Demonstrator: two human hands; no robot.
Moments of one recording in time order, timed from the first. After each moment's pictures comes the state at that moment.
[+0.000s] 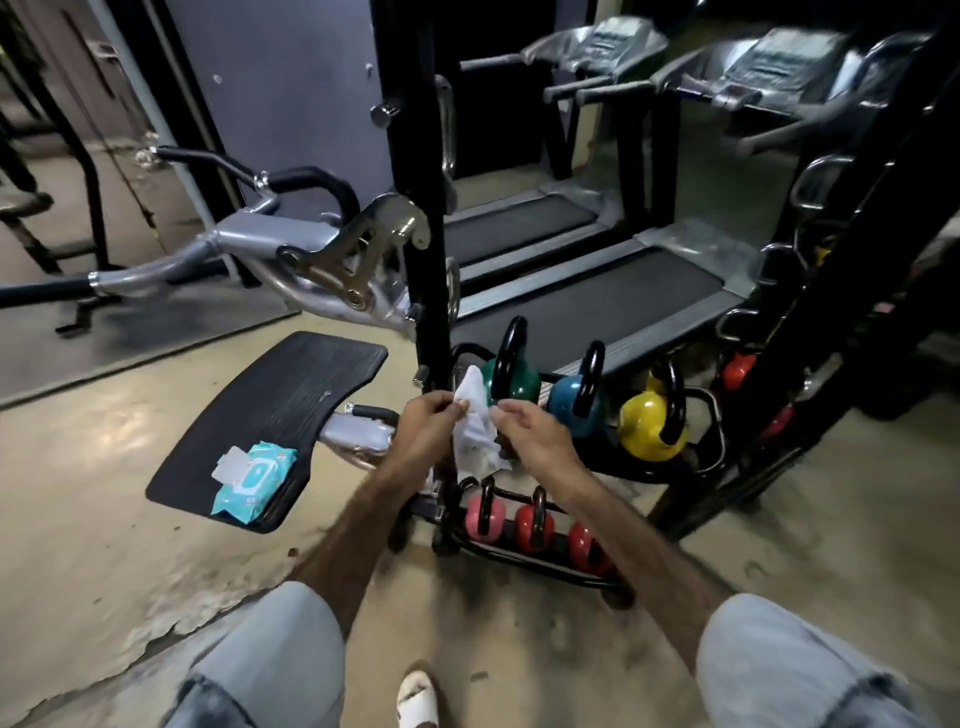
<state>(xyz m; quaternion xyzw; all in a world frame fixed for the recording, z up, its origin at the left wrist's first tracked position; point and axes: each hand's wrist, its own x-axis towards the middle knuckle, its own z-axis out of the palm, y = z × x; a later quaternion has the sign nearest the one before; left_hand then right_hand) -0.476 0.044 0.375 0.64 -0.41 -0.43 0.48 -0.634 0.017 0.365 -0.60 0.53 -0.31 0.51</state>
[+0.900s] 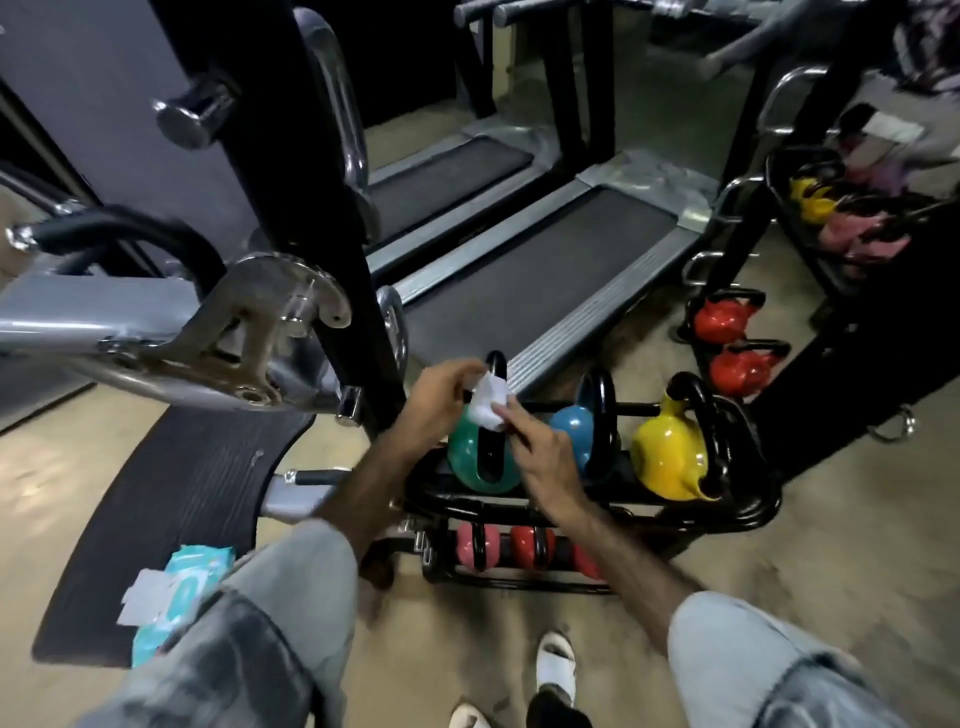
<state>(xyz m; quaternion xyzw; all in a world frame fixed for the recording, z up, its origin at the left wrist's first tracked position) -0.438 -0.229 0.318 0.58 -0.70 -0.30 0.30 -0.601 -0.166 0.285 -0.65 0.57 -0.38 0.34</state>
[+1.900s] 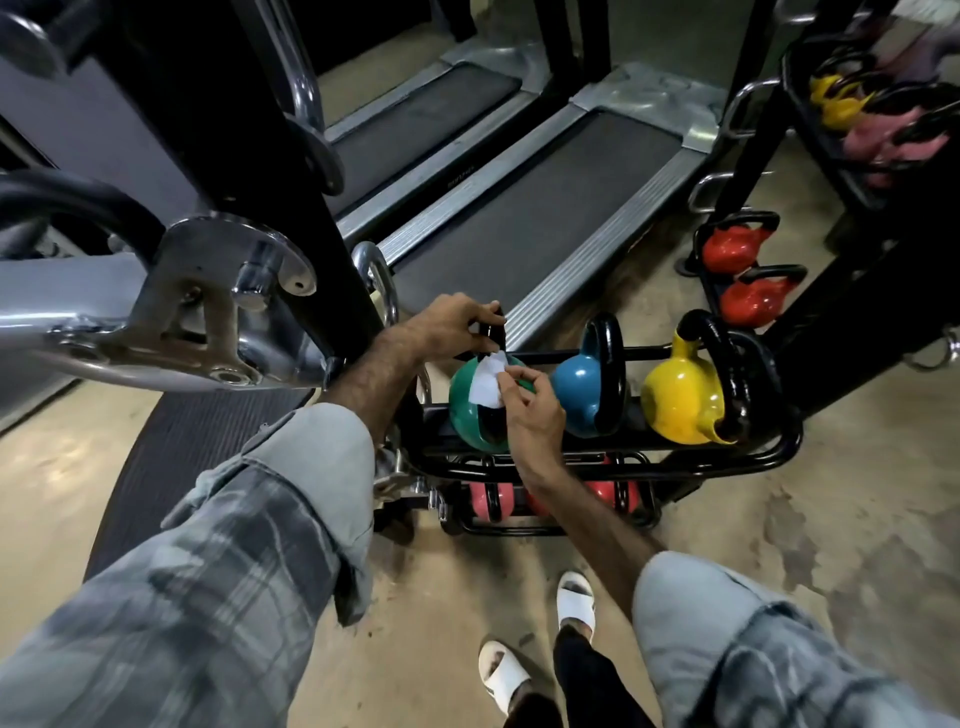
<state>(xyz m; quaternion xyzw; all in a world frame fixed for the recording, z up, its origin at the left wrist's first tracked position) -0.446 -0.290 0.338 0.52 -0.80 -0.29 0.01 -0.564 -0.166 0.263 -0.36 0.63 -0.51 0.47</state>
